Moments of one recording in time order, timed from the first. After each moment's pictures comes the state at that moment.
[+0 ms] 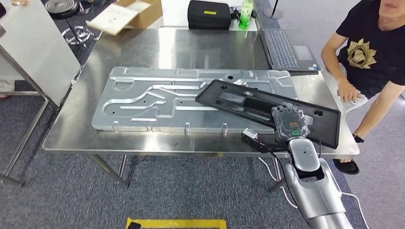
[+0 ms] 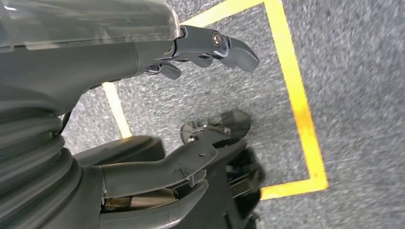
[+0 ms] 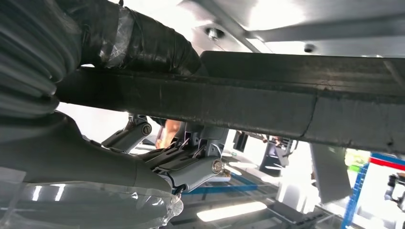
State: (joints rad) left arm -0.13 -0.23 0.98 -0.22 -1.19 0.03 -0.38; right arm -0.39 -0.13 0.14 -1.38 1.53 -0.09 0.15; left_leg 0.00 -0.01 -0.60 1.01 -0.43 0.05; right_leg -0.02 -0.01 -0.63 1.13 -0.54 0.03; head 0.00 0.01
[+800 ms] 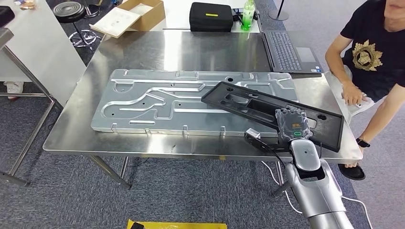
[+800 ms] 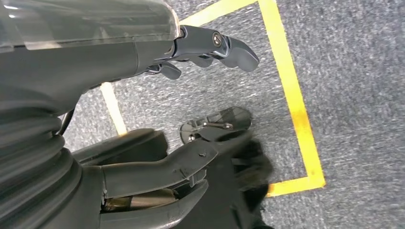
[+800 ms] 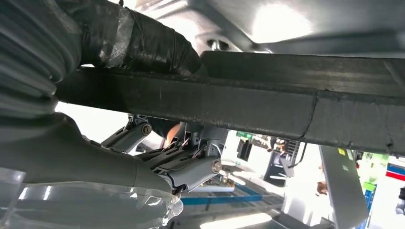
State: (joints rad) left arm -0.12 -0.23 0.97 -0.22 -1.21 0.03 -0.39; right arm -0.40 -0.12 0.12 -1.33 1.53 -0.09 0.17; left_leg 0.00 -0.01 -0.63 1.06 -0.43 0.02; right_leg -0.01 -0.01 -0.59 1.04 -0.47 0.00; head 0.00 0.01
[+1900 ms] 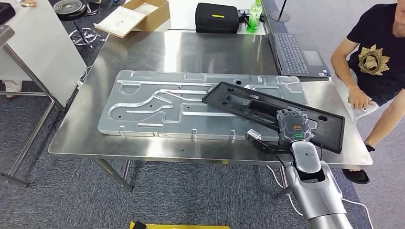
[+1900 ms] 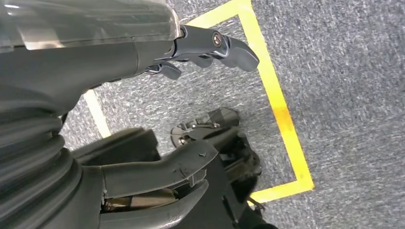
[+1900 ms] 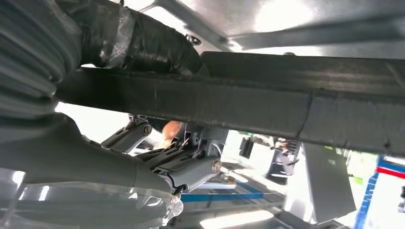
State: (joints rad) left arm -0.12 -0.23 0.94 -0.22 -1.23 0.04 -0.43; right arm -0.38 -0.12 0.11 -1.33 1.53 -0.11 0.17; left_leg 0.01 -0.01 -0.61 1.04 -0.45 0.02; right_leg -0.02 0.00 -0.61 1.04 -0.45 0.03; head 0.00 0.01
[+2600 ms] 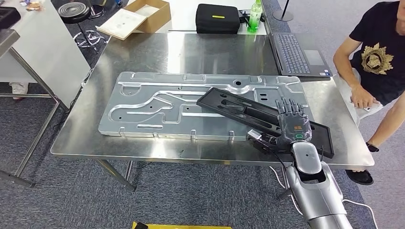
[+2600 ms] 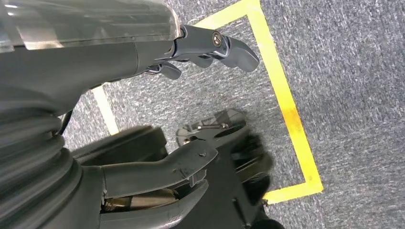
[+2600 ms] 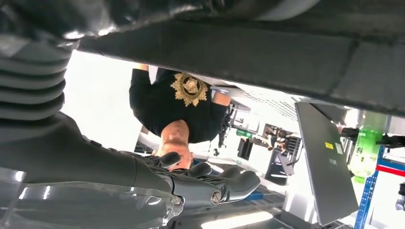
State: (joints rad) left arm -0.12 -0.23 0.93 -0.22 -1.23 0.05 -0.40; right arm -0.38 -0.12 0.10 -1.32 1.53 -0.12 0.17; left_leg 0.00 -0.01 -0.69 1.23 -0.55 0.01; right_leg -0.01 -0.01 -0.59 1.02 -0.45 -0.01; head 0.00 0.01
